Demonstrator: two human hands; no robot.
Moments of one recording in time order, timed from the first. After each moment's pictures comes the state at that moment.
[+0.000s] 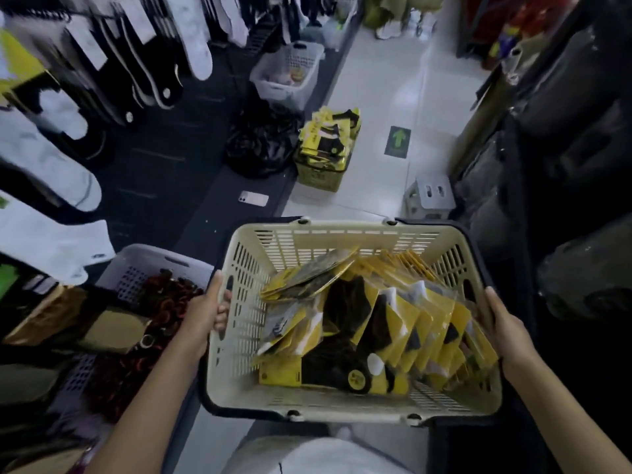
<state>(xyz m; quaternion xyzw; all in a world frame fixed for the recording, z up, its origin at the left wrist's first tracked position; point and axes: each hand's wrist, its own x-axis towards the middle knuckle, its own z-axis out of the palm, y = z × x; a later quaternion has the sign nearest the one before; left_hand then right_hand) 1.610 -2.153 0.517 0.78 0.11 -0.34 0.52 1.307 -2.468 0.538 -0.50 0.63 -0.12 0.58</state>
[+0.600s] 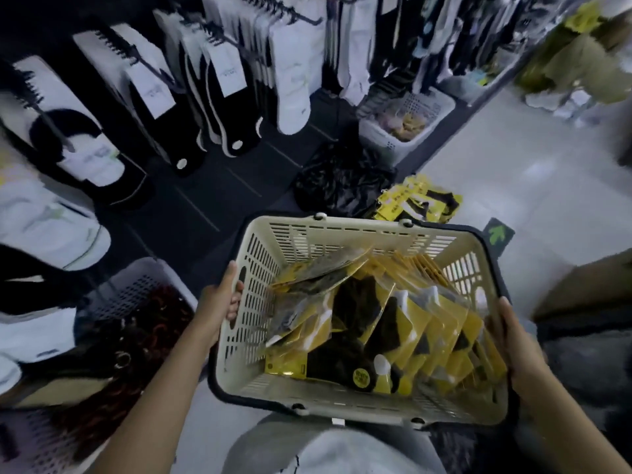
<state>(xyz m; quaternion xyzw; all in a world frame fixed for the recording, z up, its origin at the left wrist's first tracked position) 1.870 -2.308 0.493 0.71 0.29 -0.22 0.59 1.719 -2.723 0.519 -0.64 0.51 -0.01 0.57</state>
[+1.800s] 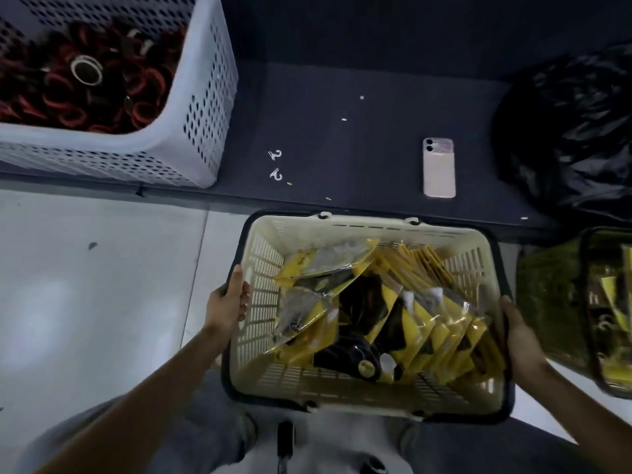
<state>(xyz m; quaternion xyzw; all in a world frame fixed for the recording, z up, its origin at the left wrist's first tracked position) 1.748 -2.419 -0.038 0.51 0.62 0.03 0.59 1.998 -2.777 -0.040 -0.77 0.26 0.35 0.48</state>
